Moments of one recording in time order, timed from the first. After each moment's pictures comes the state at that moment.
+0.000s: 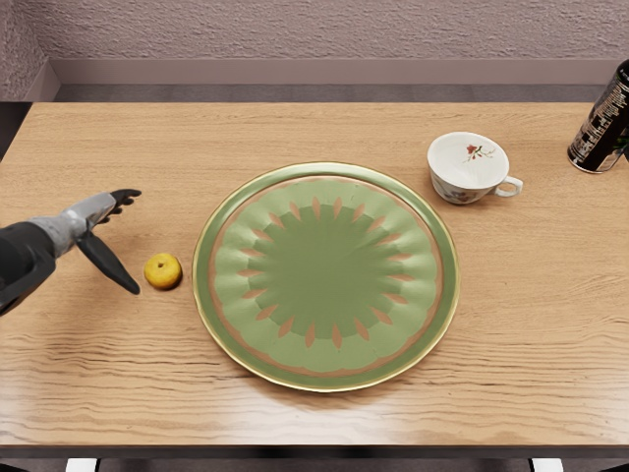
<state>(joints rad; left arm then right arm) -1.29 0.87 0.37 -1.62 0.47 0.47 0.20 0.09 0.00 -0.06 0.25 -0.13 0.02 0.08</state>
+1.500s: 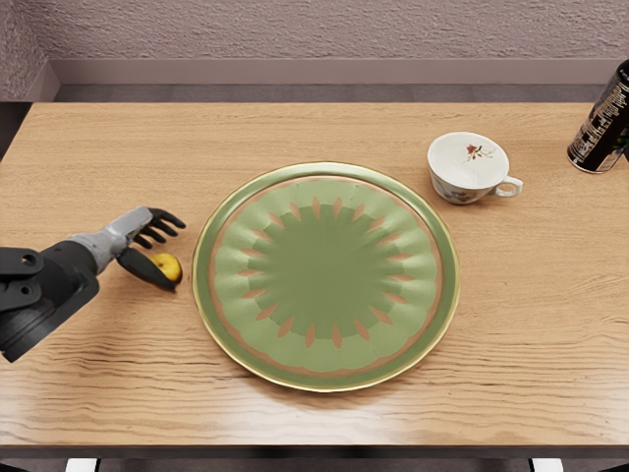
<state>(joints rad) -1.25 0.74 0.40 -1.62 0.52 0.58 0.20 0.09 0.00 -0.06 0.25 -0.13 0.02 0.08</state>
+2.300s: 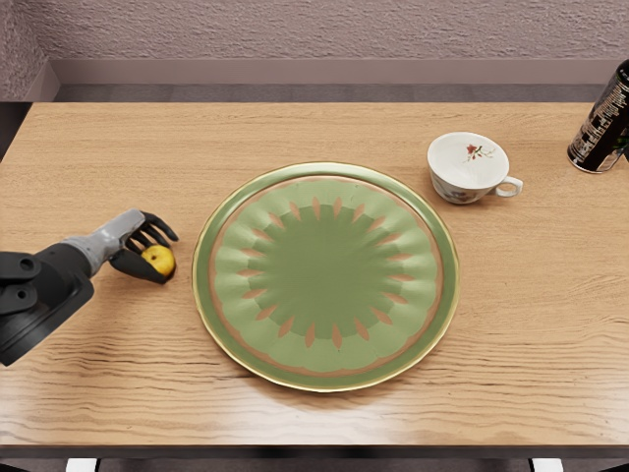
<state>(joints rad) -1.26 0.74 0.44 -1.62 0.53 0.60 0.20 0.09 0.00 -0.06 0.25 -0.13 0.02 0.08</state>
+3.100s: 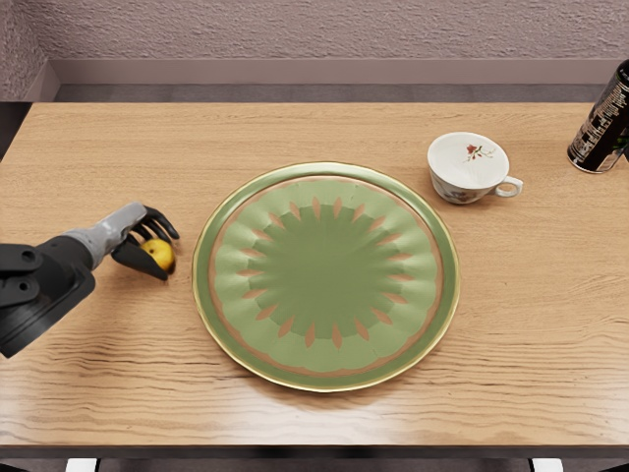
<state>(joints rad) -1.30 0.74 0.45 -1.61 0.52 0.59 0.21 0.09 0.00 -0.06 0.25 -0.13 0.02 0.08</state>
